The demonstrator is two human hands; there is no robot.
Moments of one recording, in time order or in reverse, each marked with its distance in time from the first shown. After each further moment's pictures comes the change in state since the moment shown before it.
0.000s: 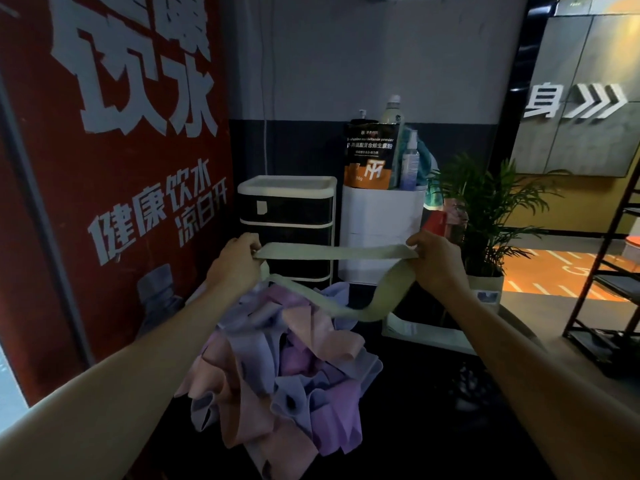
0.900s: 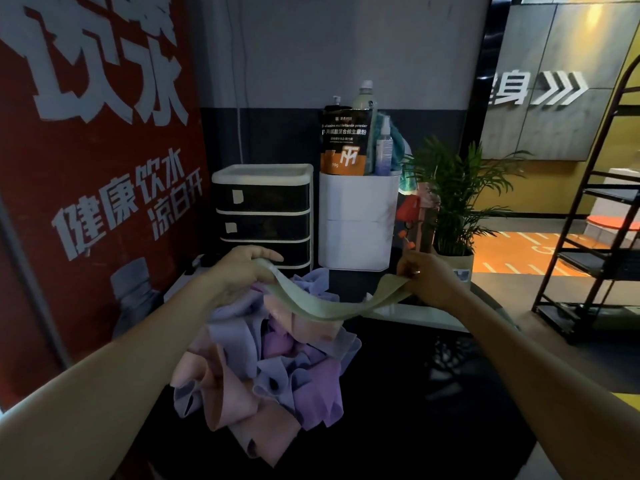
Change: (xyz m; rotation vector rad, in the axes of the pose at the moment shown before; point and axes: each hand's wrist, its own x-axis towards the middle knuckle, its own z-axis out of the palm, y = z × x) left_hand -0.024 0.019 0.014 -0.651 -0.503 -0.095; right_hand -0.029 0.050 -0.015 -0.041 -0.322 -0.041
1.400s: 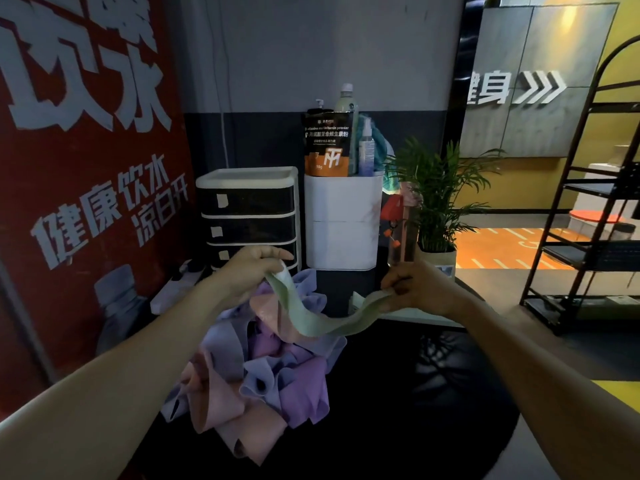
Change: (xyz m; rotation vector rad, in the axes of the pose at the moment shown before) left_hand 0.000 0.013 0.034 -0.144 -0.048 0.067; right_hand -0.029 0.005 -0.015 0.168 -0.186 -0.029
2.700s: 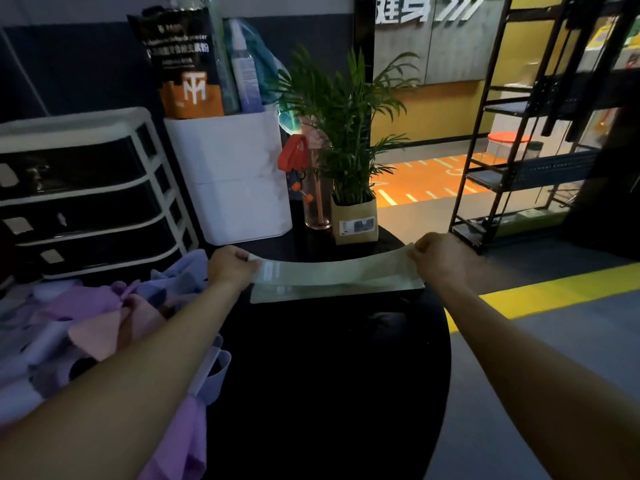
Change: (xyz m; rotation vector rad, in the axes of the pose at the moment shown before) left_hand 0.138 -0.082 0.163 0.488 0.284 -0.154; right_hand 0.007 0.199 -0.053 -0.152 0.644 0.645
